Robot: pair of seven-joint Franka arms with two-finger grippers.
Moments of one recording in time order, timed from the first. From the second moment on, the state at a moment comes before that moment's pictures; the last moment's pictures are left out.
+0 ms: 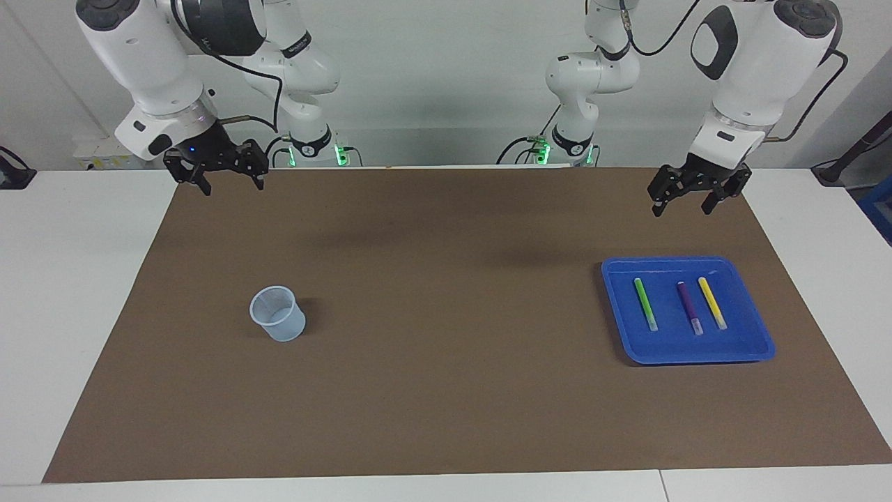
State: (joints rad) left arm 0.00 -0.03 -0.08 -1.70 0.01 1.74 -0.04; right arm -0.10 -0.07 0.10 -1.73 0.02 1.55 -0.09
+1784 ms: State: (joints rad) left arm 0.00 -0.02 -0.08 -1.73 0.01 1.85 -0.07; right arm -0.10 -0.07 0.10 -1.74 0.02 1.55 -0.09
